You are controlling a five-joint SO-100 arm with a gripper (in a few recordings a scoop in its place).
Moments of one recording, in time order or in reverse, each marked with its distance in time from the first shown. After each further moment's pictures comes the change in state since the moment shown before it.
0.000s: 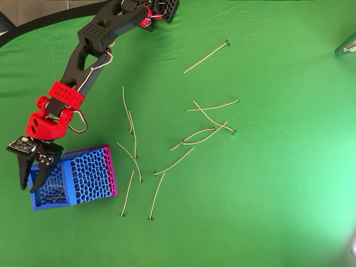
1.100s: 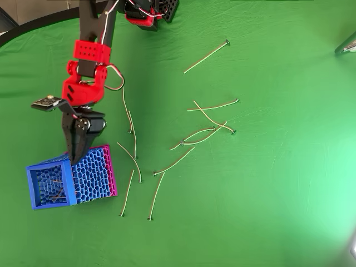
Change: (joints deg) arm -14.9 62.1 85.3 -17.9 31.6
